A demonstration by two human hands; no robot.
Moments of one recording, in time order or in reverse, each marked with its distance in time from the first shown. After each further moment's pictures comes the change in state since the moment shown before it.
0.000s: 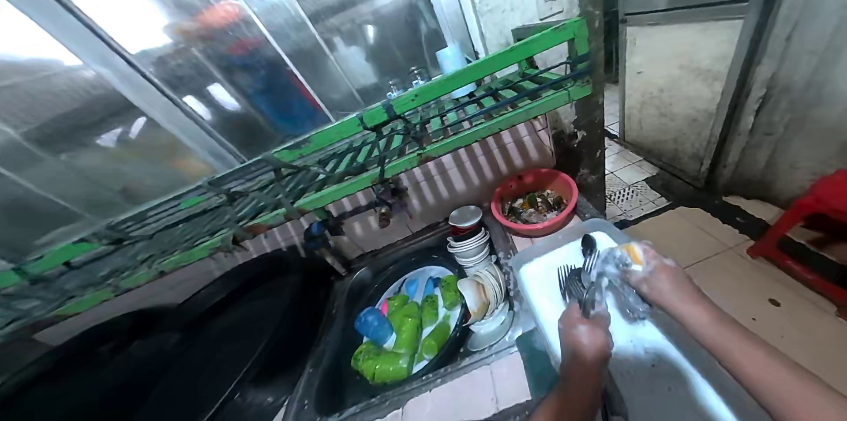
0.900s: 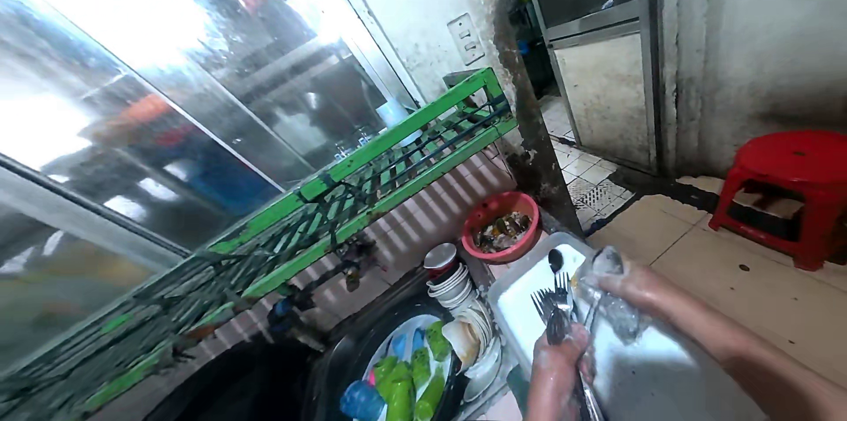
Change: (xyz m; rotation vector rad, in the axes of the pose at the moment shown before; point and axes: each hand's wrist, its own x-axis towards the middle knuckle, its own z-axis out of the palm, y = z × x) left_hand -0.012 -0.006 -0.012 -0.368 -0.292 0.014; right_hand -0.011 0.025 -0.028 0.523 -0.094 0.137
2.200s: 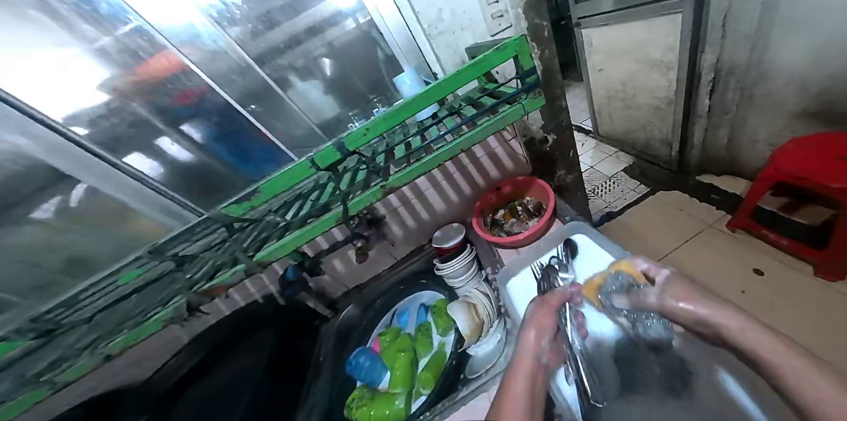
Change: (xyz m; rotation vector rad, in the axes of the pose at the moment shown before) left_hand 0.039 0.034 -0.017 -0.070 -0.009 -0.113; right_hand -0.012 0.007 0.001 0.007 -0.180 -0.078
